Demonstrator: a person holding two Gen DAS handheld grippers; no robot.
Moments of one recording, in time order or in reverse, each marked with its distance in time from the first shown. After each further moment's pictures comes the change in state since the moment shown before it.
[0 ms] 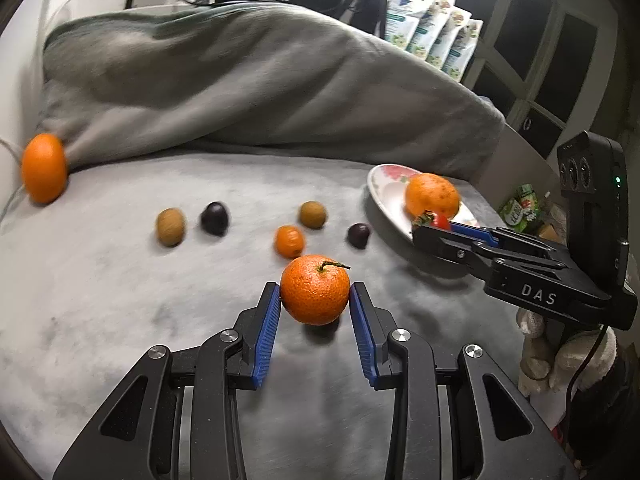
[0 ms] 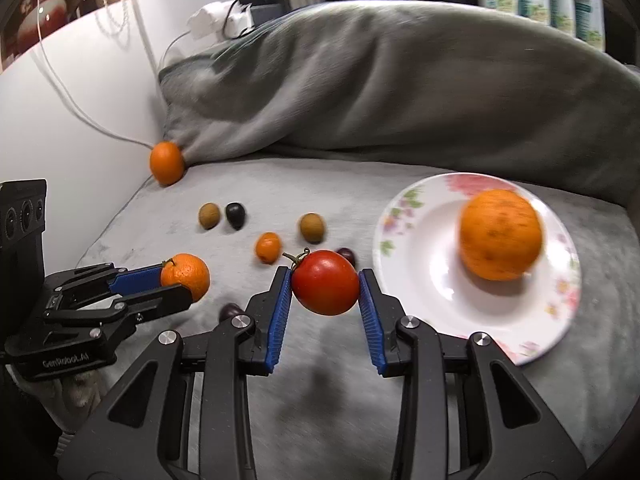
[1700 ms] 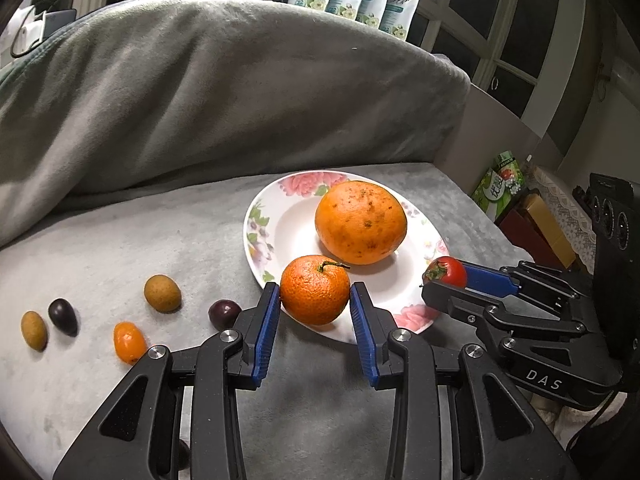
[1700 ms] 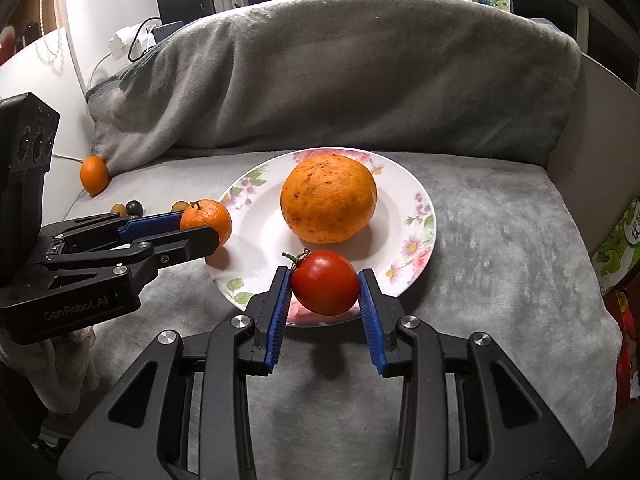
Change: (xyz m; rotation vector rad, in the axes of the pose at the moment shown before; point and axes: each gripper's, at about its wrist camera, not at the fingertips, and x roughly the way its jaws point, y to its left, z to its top) left arm 0.088 -0.090 0.046 0.155 0.058 -0.064; right arm -0.027 -0.088 -0.025 0.089 0.003 -0.183
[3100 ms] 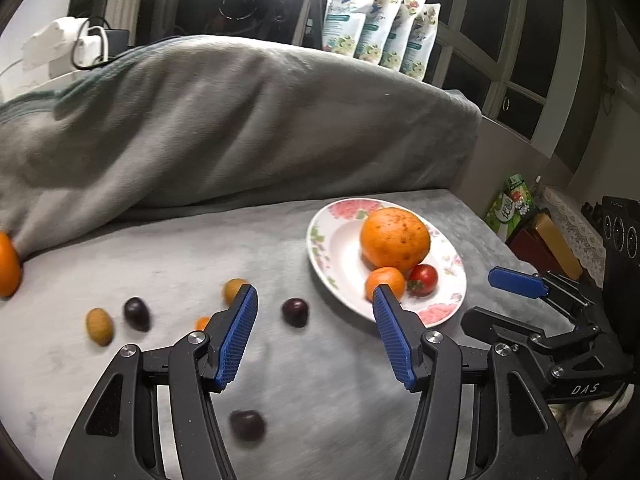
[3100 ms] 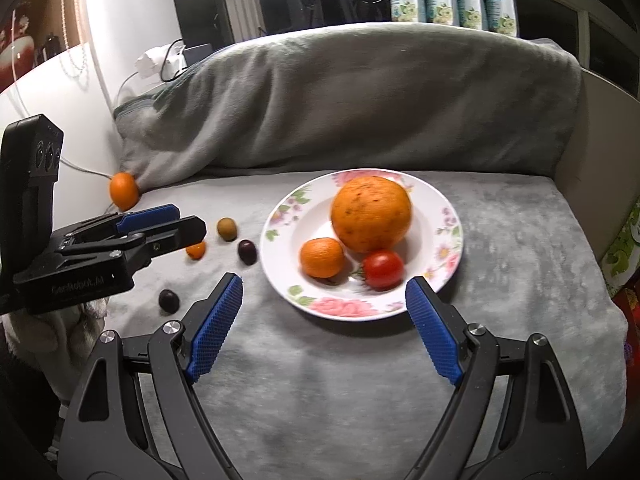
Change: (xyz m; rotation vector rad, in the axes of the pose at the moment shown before) left arm -0.052 0.029 -0.007 -0.019 -0.100 0.071; right arm -0.029 0.032 -0.008 0.001 -0.080 0.054
